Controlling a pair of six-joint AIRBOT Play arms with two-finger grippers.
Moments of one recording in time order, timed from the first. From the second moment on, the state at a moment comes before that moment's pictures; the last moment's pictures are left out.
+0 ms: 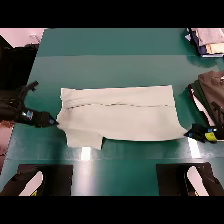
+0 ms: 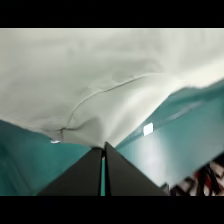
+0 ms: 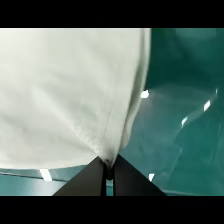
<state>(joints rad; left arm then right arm) 0.17 -0.86 0.86 0.96 -1.49 -1.30 -0.57 -0.76 0.60 -1.14 1.50 1.32</state>
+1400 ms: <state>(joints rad) 0.17 -1.24 1.08 0.84 -0.81 -1.34 -0.22 -1.52 1.37 -1.00 1.21 1.39</state>
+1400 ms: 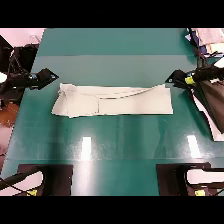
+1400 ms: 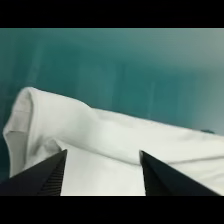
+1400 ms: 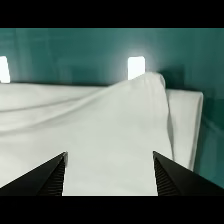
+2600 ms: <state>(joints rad) -0.12 -1.26 1.12 0.84 -1.04 -1.31 -0.39 -1.65 1.07 -0.69 1.20 1.03</state>
